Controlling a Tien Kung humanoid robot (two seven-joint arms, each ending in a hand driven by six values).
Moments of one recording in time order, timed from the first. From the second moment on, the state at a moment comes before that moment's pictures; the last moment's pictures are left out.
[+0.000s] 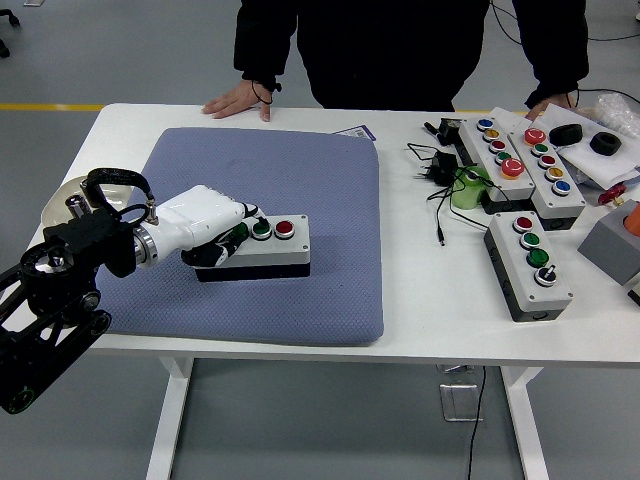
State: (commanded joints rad) left arm -0.56 0.42 -0.92 -1.40 2.27 -0.27 -0.05; right arm 0.09 -0.10 1.22 0.18 -1.33 -0.22 -0.24
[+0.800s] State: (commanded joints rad) left arm -0.58 0.44 -0.90 -1.38 2.27 -0.32 -0.06; right arm 0.10 -0.10 1.22 0.18 -1.32 -0.22 -0.24
